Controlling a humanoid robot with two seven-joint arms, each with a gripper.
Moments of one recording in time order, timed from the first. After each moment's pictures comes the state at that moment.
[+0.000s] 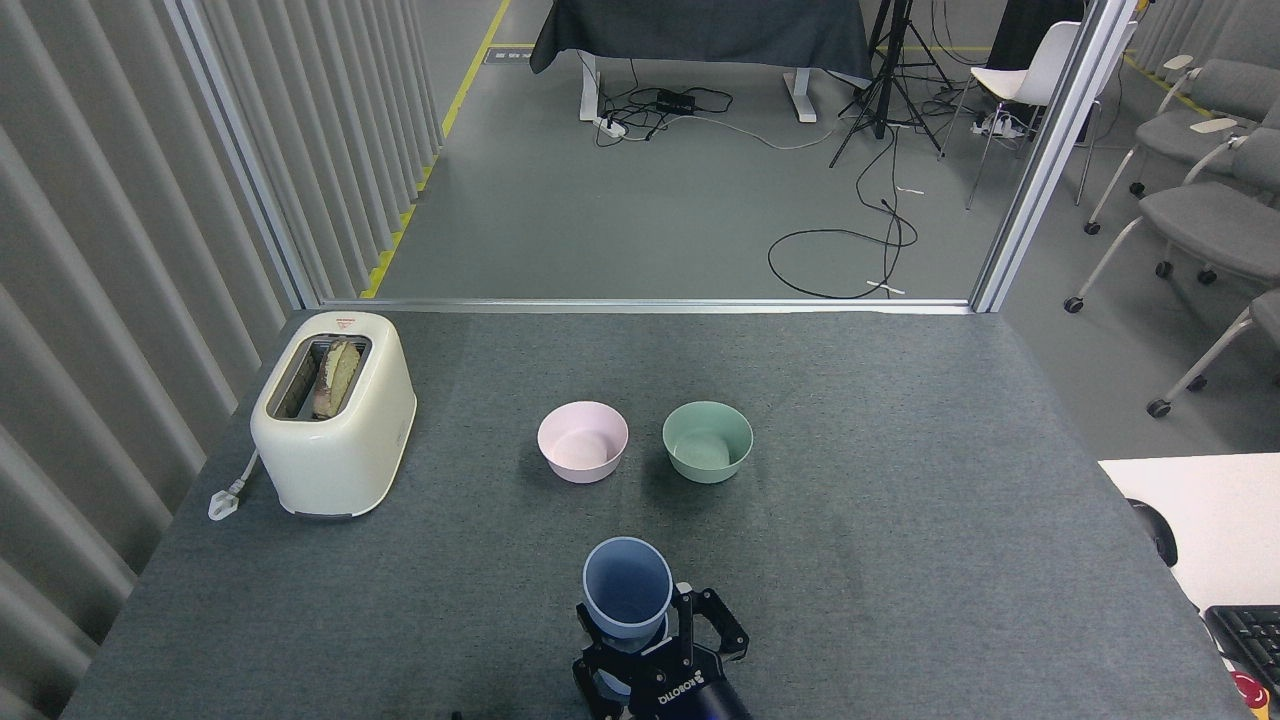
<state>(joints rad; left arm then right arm) 0.32 0.06 -0.30 -1.49 -1.37 0.39 0.41 0.05 0.19 0.38 -1.50 1.72 -0.13 -0.10</state>
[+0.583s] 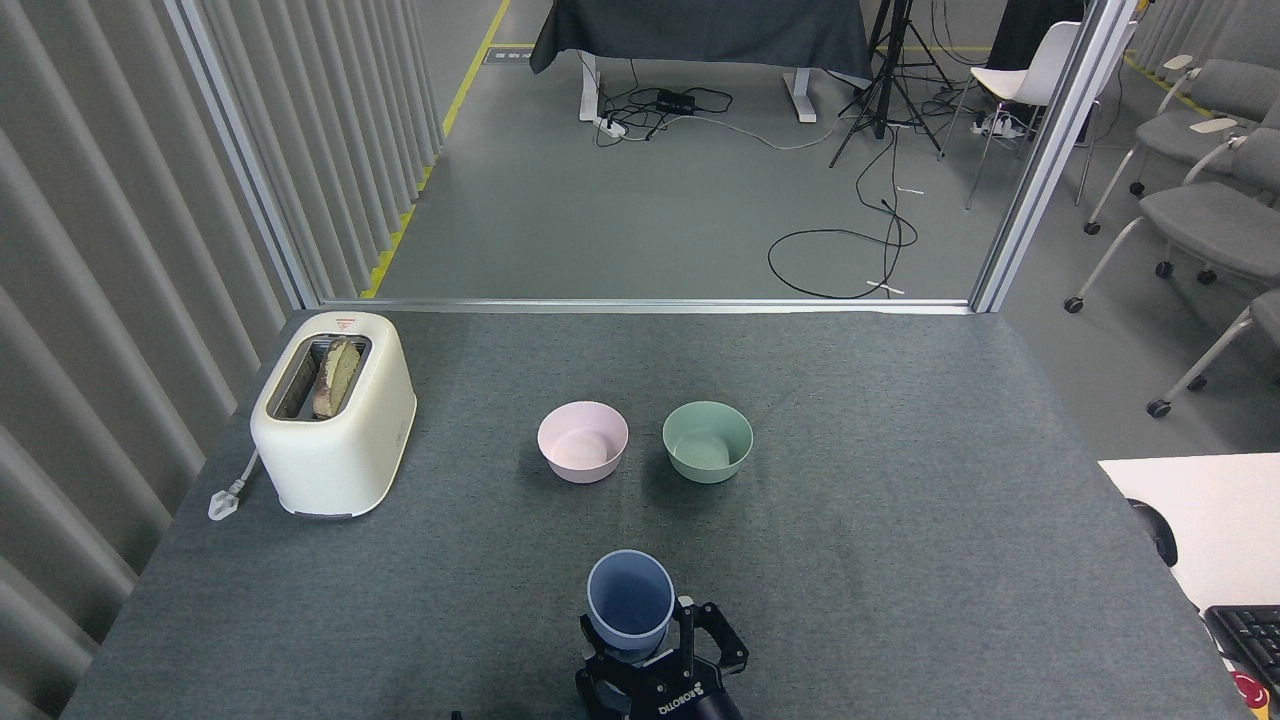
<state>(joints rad) 0.32 0.06 -0.30 -1.49 -1.37 0.39 0.42 0.05 0.20 0.36 -1.43 1.72 -0.12 -0.13</state>
